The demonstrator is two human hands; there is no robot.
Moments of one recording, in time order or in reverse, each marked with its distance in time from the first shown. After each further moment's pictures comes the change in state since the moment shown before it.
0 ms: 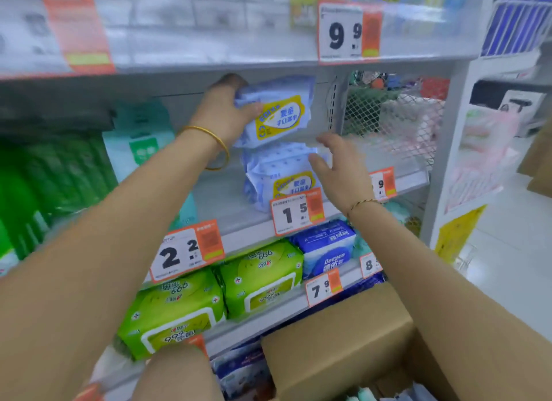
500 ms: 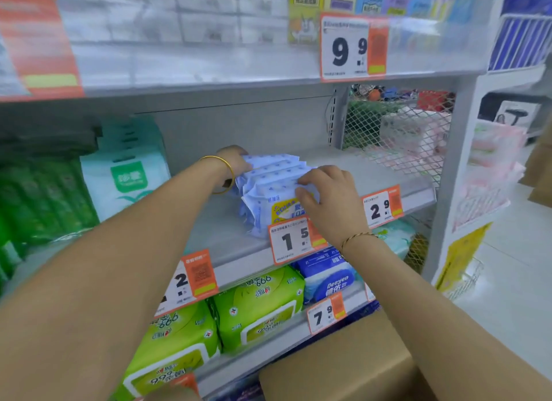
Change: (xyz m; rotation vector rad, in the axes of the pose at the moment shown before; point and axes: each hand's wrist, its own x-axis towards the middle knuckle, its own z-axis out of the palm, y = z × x) left_hand 0.044 -0.066 0.066 0.125 -0.468 -0.408; right_hand 0.005 0.008 0.022 -0.223 -0.011 -0.085
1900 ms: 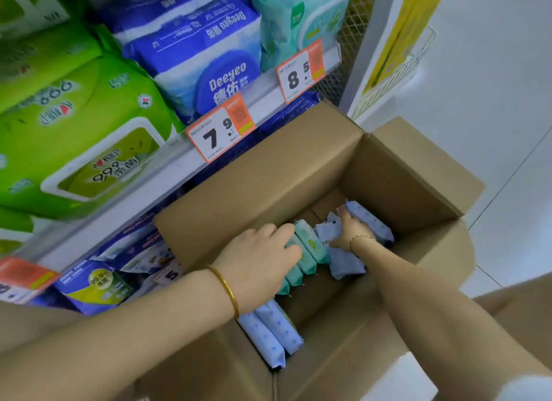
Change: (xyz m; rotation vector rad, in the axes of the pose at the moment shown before) left_hand -0.216 -0.048 0.345 0.645 -0.759 0.803; right_hand -0.372 0.337 0.135 -0.303 -1.087 0.987
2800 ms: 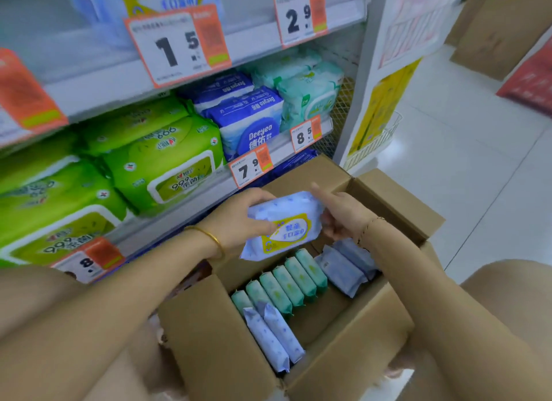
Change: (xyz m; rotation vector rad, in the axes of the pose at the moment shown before) left_hand -0.063 -0.037 -0.049 -1.040 0.464 -0.186; right_hand -0.211 -0.093 -0.130 0.921 -0.039 -0.251
